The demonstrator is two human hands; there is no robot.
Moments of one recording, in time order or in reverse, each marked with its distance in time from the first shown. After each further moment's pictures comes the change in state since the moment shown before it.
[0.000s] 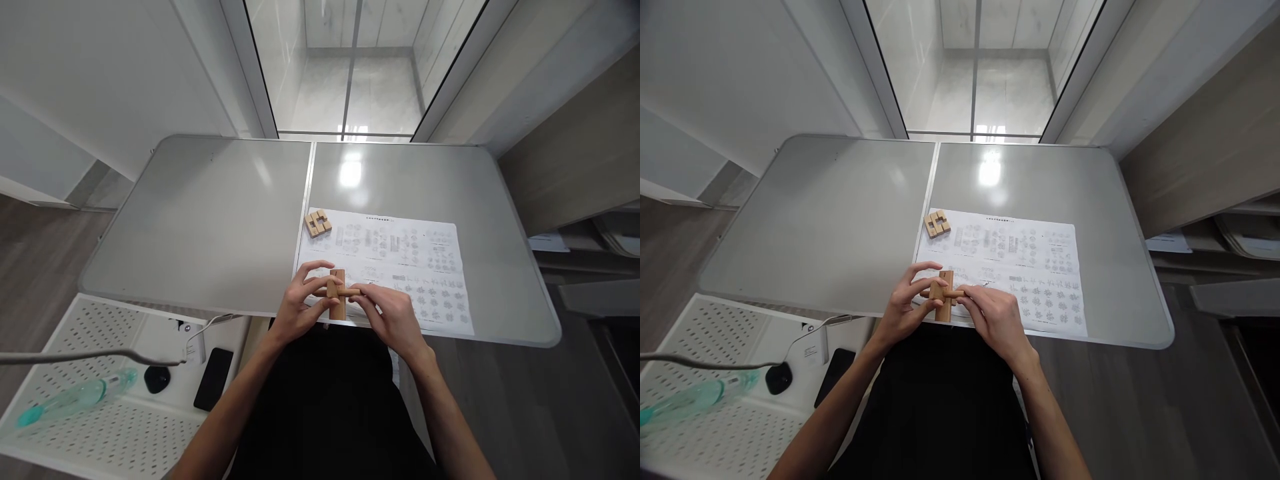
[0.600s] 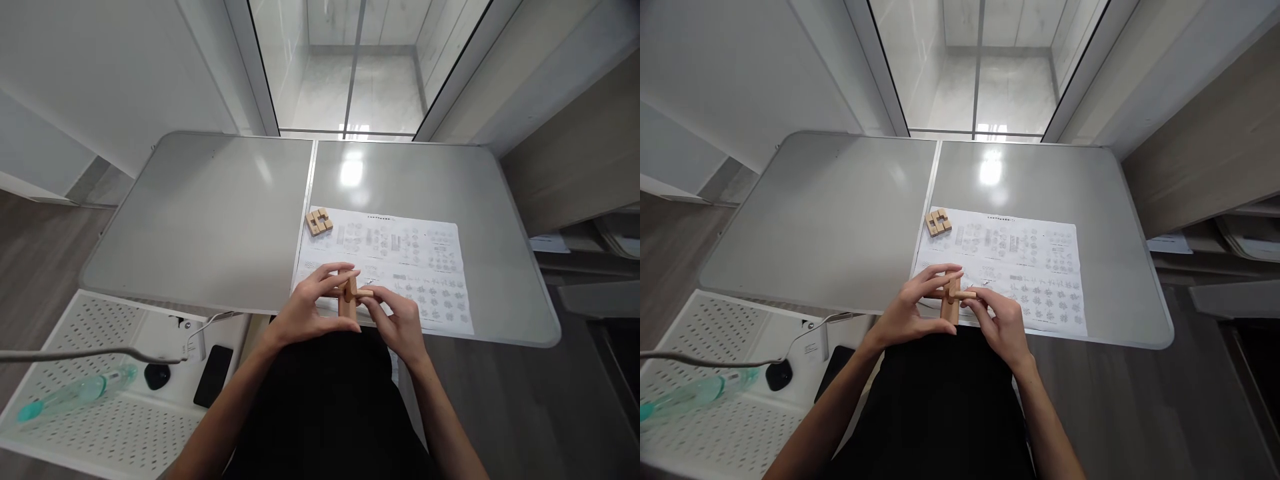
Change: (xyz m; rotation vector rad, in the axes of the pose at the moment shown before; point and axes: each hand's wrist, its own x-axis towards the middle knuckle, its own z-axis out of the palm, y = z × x) left_hand 0.012 0.024 -0.002 -0.104 -0.229 -0.002; right_hand -0.011 -0.005 -0.001 0.207 0.090 0.194
